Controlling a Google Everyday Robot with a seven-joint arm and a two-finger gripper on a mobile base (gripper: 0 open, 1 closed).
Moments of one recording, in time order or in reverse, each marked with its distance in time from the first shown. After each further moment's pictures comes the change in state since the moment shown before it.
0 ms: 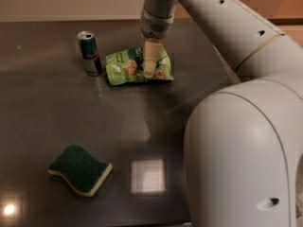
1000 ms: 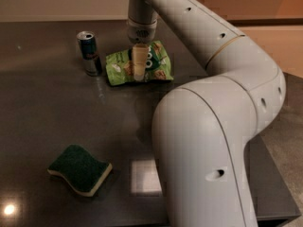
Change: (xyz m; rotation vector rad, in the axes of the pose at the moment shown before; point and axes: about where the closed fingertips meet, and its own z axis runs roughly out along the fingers) arm -0.023 -0.019 0.041 -0.046 0.058 -0.046
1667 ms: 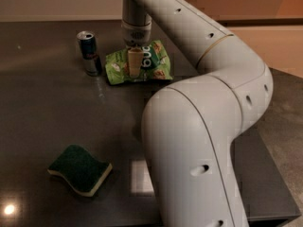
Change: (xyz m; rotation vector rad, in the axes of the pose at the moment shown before) arm -0.010 0.003 0.012 -0.044 0.030 -0.021
